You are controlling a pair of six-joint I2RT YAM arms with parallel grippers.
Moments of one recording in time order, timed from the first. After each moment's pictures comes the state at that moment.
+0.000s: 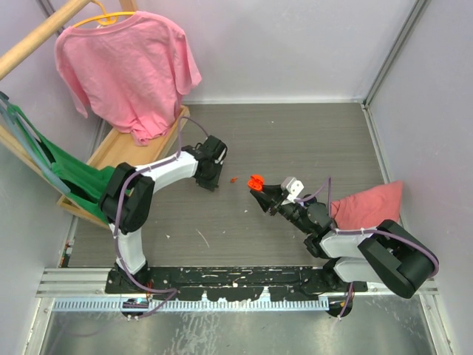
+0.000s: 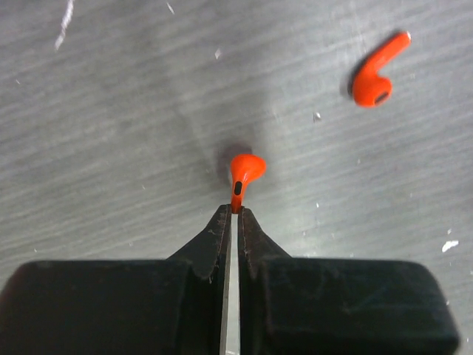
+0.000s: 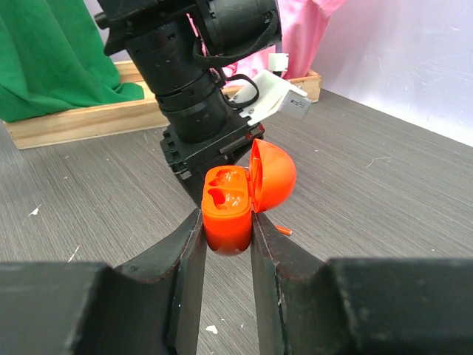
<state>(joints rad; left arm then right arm) -0.60 1.90 1.32 -0.59 -0.07 -0.30 0.68 1.25 0.11 1.35 -0.20 0.03</state>
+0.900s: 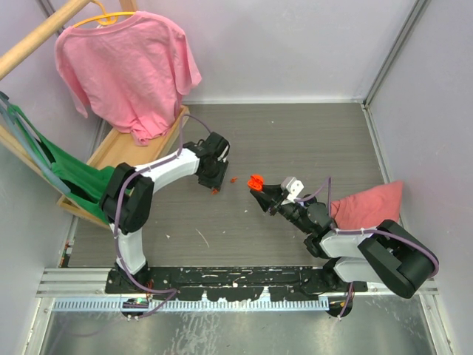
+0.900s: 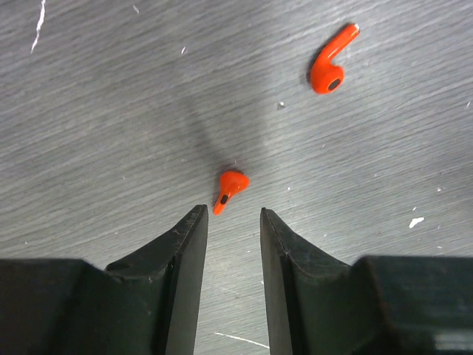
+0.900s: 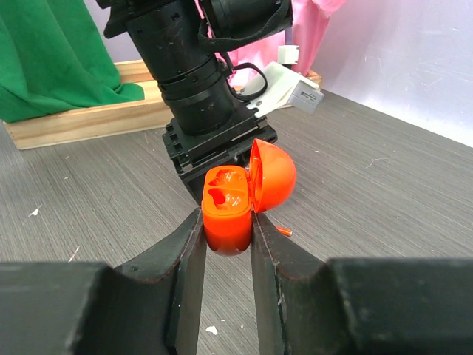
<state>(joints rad) -0.62 1.88 1.36 -0.67 -0.03 -0.30 0.68 1.25 0.11 1.35 -0.20 0.03</state>
